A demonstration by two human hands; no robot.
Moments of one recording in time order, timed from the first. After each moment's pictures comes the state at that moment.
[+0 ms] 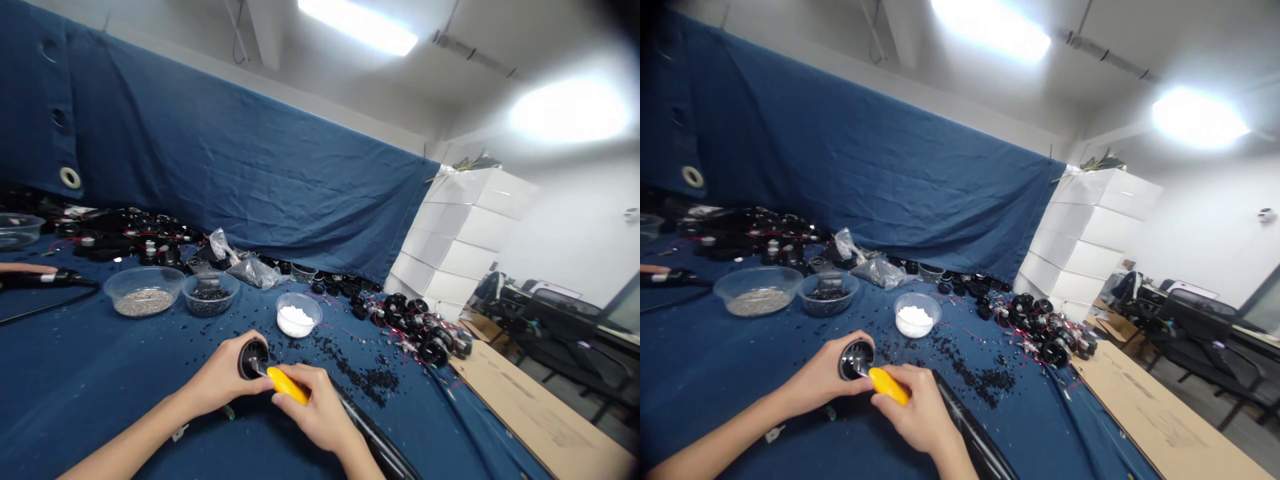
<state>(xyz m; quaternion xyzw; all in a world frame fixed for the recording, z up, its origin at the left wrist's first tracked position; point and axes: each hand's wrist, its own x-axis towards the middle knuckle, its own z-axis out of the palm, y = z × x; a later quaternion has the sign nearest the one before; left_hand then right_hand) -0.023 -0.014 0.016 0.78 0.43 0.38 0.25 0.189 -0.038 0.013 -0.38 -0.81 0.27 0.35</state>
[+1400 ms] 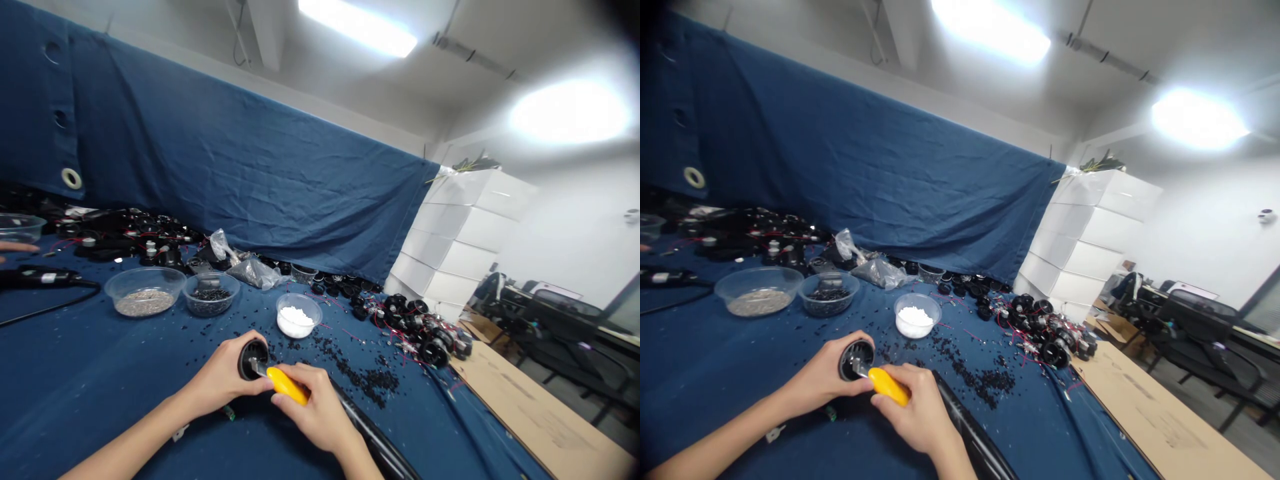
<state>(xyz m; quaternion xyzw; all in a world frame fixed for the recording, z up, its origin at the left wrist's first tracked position) -0.023 -0.015 0.015 0.79 0.42 0.38 0.24 0.188 -0.039 0.013 -0.38 -0.82 0.25 0.34</state>
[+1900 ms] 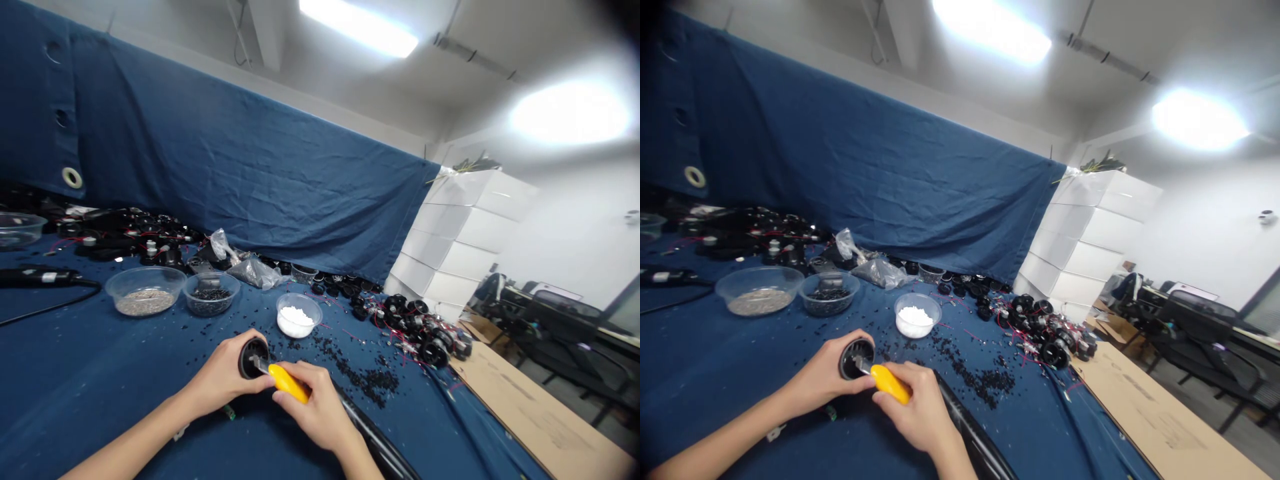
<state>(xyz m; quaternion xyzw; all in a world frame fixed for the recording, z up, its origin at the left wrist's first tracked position) -0.022 -0.016 0.017 0.78 0.43 0.39 0.23 0.188 -0.039 0.012 -0.39 -0.81 0.24 0.36</state>
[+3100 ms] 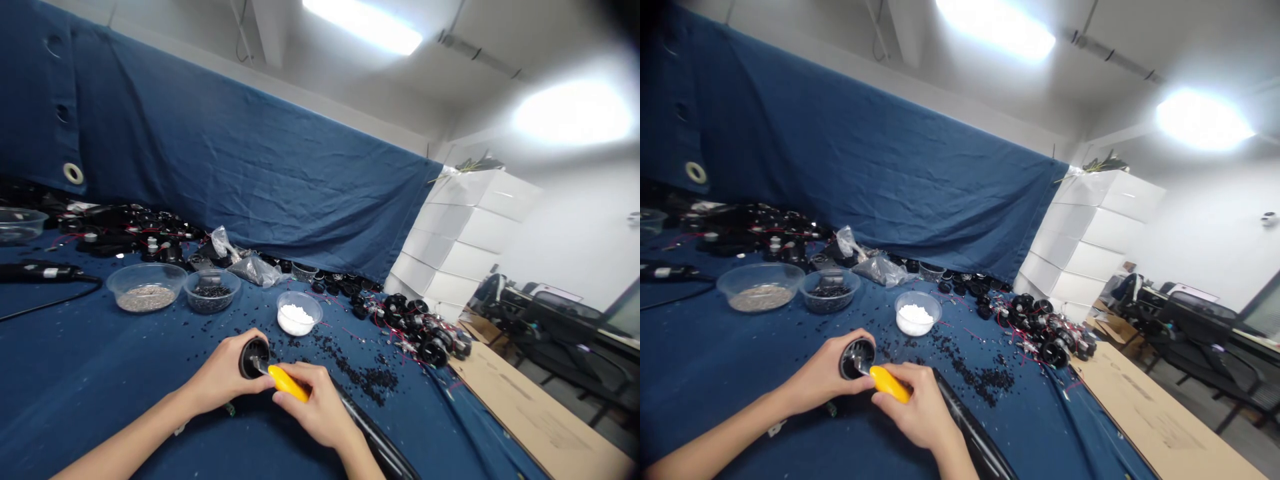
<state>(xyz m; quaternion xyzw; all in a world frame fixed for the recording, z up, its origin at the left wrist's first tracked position) -0.021 -0.021 0.021 0.78 0.43 0.38 0.24 0.189 -0.040 0.014 -0.38 -0.81 0.28 0.34</state>
